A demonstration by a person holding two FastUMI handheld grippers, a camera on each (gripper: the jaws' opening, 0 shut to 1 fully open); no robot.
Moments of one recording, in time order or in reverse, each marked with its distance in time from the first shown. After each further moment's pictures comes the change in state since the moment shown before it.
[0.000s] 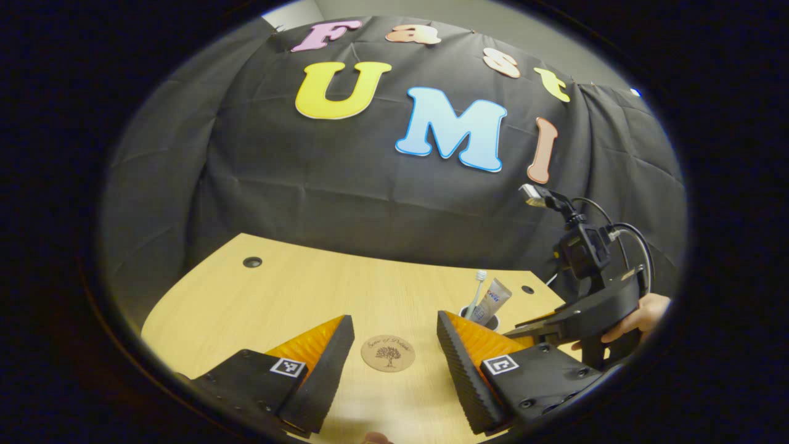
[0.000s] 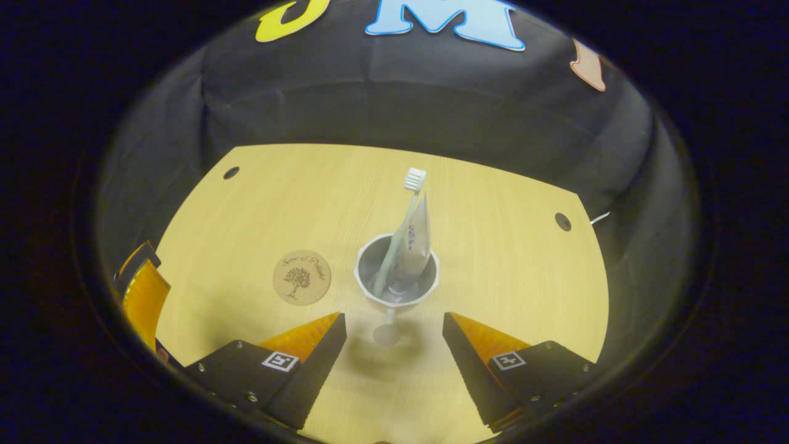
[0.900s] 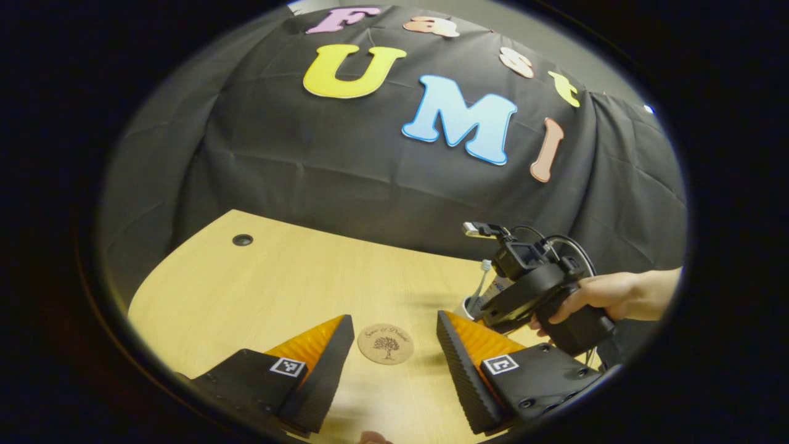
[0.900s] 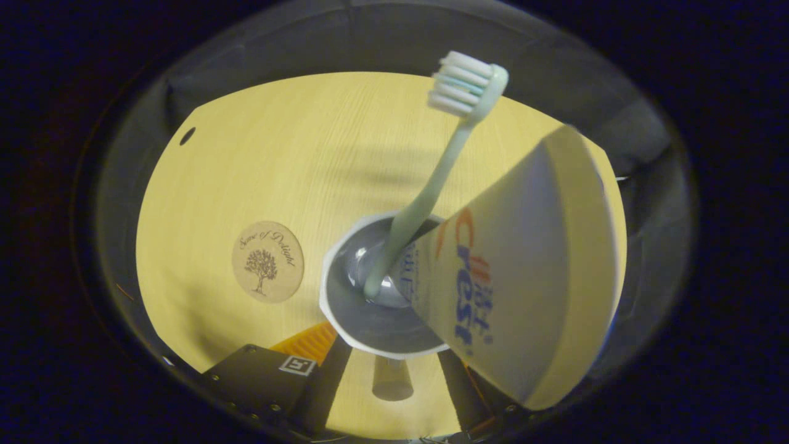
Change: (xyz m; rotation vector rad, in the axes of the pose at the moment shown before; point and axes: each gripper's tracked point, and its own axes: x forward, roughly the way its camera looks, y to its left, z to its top) left arm 0.017 0.014 -0.019 -0.061 0.050 -0.046; right arm 0.067 0.004 -0.020 0.044 0.369 -0.005
